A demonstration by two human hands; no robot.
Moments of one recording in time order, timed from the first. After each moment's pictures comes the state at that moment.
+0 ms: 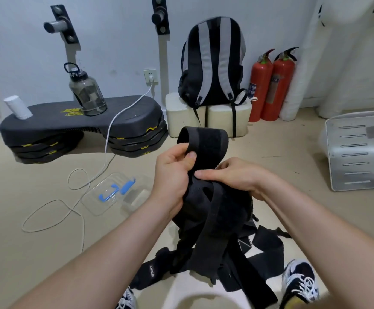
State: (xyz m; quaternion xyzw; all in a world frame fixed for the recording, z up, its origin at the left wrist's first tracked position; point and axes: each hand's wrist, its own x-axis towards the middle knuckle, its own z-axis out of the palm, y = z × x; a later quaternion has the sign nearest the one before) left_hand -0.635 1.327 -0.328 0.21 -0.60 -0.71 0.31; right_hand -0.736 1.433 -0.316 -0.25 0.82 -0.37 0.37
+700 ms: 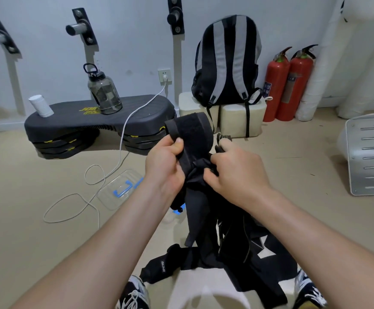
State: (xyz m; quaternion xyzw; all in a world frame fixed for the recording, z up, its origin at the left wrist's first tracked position) left_hand -0.629 1.299 -0.302 0.26 -0.39 -0.82 0.32; right_hand -0.699 1.415 -0.319 -0.50 0.83 -0.19 -0.16
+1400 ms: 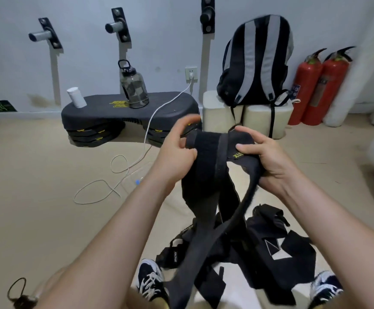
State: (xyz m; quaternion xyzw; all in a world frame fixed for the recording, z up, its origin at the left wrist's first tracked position) left_hand -0.561 1.277 -0.285 0.25 -0.71 -0.61 0.26; right_hand -0.700 1.401 -0.302 -0.15 0.49 -0.77 0.39
